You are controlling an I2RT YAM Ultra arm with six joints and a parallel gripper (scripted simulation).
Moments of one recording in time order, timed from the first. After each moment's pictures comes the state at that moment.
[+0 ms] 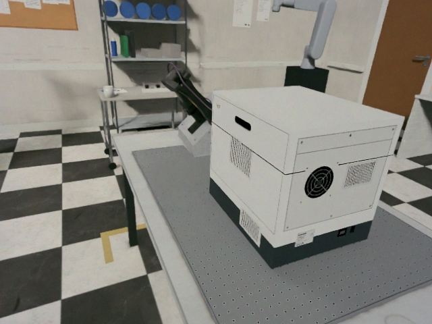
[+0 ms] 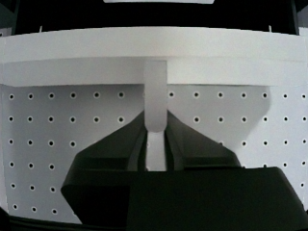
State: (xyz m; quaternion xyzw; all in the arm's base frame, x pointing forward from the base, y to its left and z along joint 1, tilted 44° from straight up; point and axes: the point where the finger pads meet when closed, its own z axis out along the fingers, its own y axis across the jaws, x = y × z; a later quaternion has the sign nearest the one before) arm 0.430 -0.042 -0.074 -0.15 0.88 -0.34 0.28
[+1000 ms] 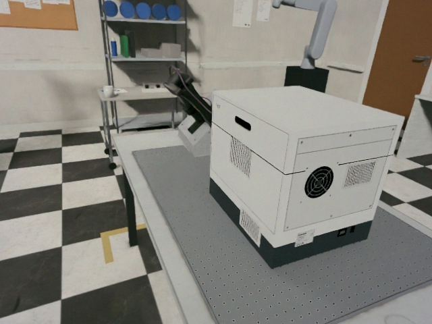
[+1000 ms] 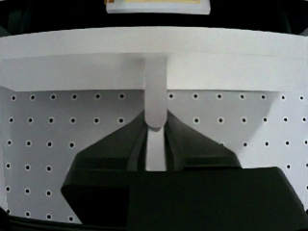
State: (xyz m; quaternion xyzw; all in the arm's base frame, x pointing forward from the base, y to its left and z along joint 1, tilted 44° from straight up) arm 0.450 -0.041 -0.075 -0.17 0.86 -0.33 0.33
